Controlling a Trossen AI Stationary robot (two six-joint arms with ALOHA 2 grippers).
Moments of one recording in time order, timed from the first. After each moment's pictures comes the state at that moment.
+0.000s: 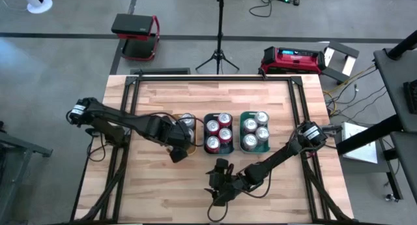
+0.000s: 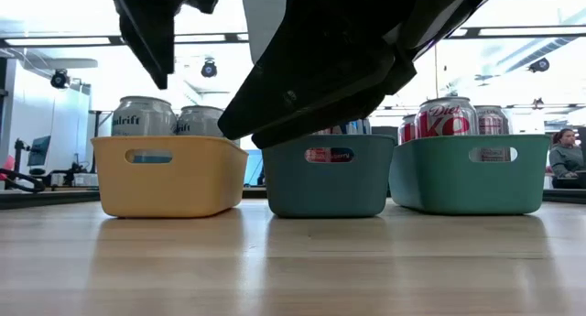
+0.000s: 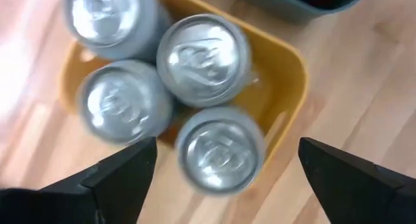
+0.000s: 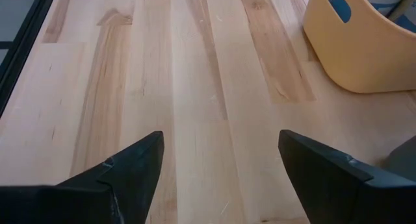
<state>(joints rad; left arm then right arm) -0.24 1.54 1.35 -1.19 -0.23 -0.72 0.53 2.09 1.31 0.01 0.48 0.39</state>
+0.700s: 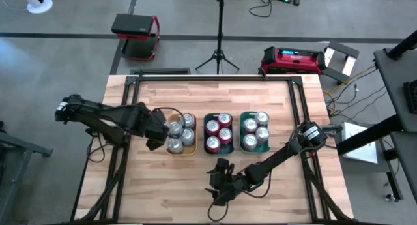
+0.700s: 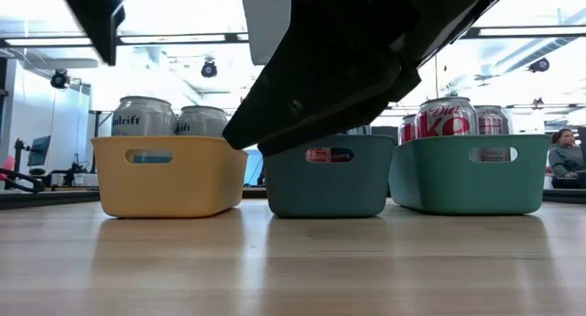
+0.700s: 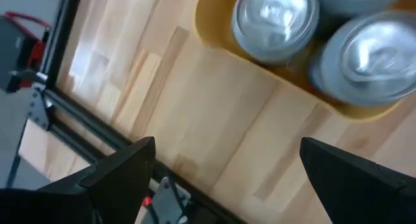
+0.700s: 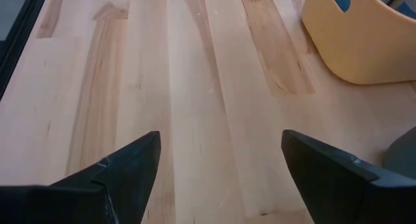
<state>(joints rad) -0.24 1.32 1.30 -1.56 -0.37 -0.74 0.53 2.09 1.30 0.01 0.48 0.41</state>
